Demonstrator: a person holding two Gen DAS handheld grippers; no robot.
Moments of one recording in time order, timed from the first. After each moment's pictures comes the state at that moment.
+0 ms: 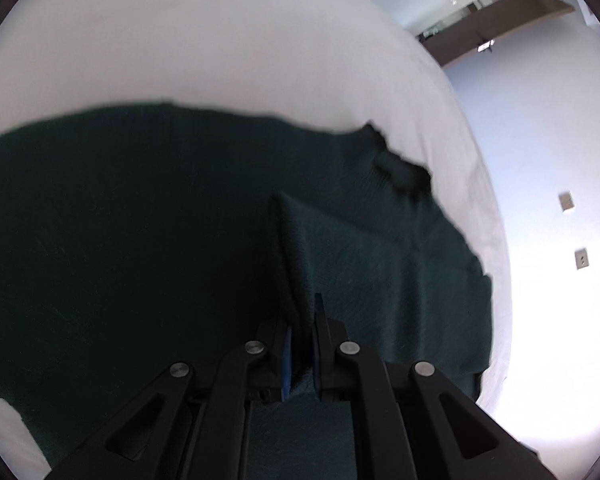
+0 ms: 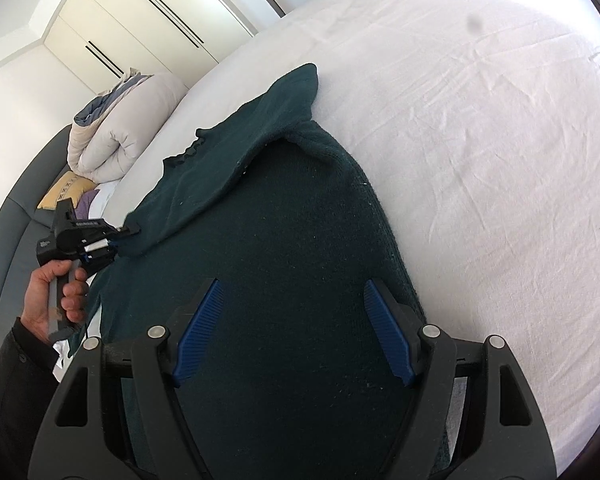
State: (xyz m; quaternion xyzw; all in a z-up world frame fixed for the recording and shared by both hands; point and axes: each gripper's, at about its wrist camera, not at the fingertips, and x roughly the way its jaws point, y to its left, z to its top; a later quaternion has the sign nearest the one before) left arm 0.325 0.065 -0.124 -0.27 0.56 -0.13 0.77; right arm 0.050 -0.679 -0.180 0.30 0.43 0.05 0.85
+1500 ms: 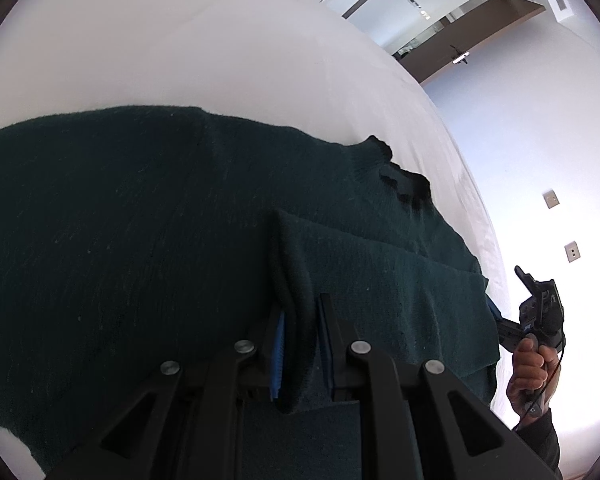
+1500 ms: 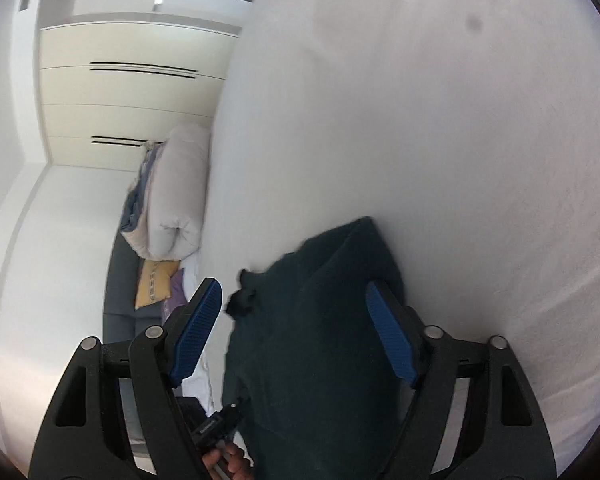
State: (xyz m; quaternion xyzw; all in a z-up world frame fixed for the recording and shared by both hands) left arm 0.309 0.084 -0.128 -0.27 0.50 -0.15 0.81; right arm 0.297 -0.771 -0.215 0.55 0.42 0.13 0.71
